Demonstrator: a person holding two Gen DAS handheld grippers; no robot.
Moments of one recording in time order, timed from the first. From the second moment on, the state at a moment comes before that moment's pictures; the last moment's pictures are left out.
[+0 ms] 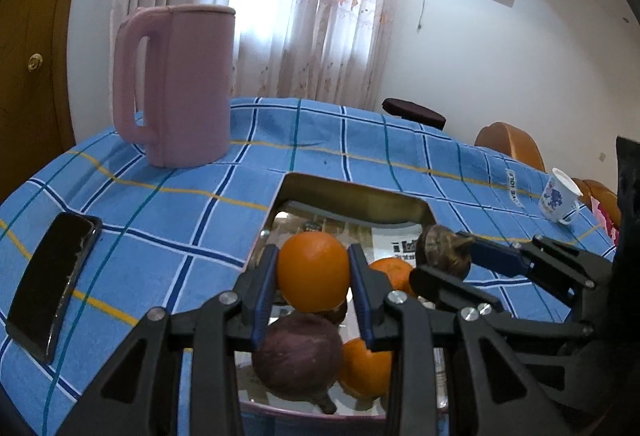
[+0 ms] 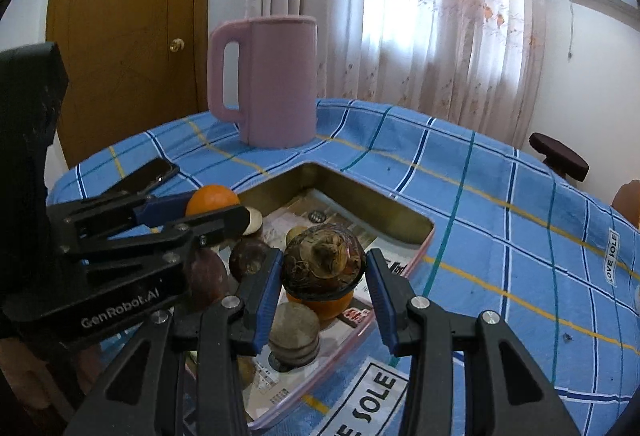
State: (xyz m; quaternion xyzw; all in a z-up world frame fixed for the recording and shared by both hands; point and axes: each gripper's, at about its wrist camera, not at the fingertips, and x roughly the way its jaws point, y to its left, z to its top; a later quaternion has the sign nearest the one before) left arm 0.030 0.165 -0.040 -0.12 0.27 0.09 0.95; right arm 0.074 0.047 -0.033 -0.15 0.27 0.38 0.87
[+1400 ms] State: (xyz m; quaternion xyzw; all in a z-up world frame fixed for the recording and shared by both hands) left arm -0.011 0.153 -0.005 -0.09 0.22 0.11 0.97; right arm 0.050 0.001 -0.010 -0.13 0.25 0.35 0.90
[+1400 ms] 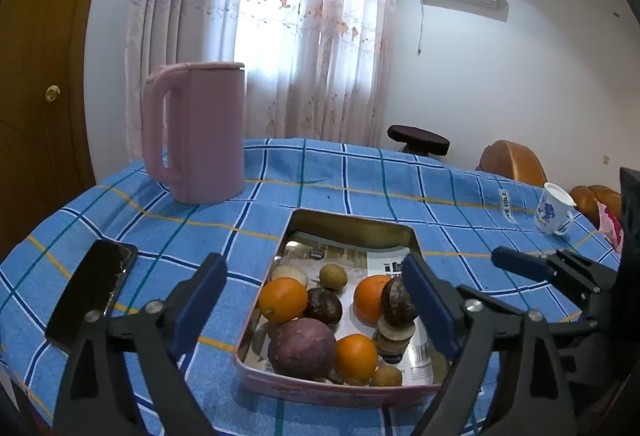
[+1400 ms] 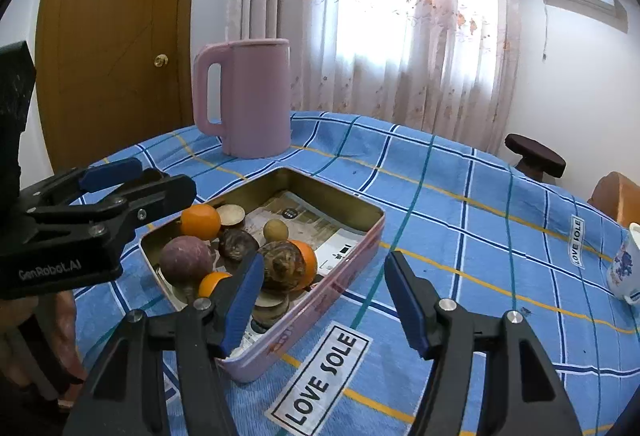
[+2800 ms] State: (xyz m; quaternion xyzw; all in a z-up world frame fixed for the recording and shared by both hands) left arm -0.011 0.142 0.000 -0.06 0.22 0.13 0.96; right arm 0.041 -0.020 0.008 -0.10 0.21 0.34 0.91
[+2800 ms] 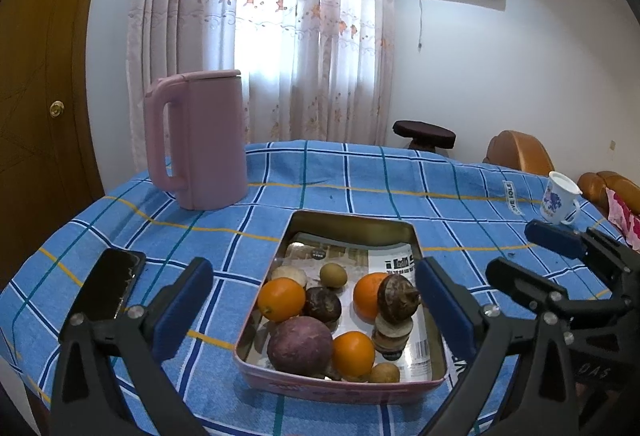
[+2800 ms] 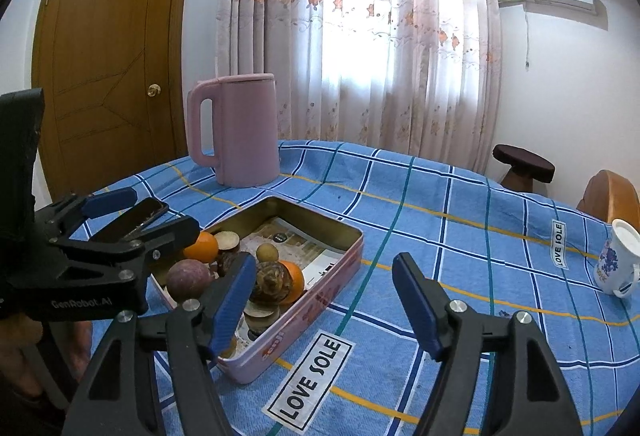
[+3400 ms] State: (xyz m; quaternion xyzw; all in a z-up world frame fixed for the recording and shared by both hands) left arm -0.014 0.143 0.001 -0.07 0.23 0.13 0.96; right arm 0.036 -0.027 0.008 -0.10 0.21 0.33 0.91
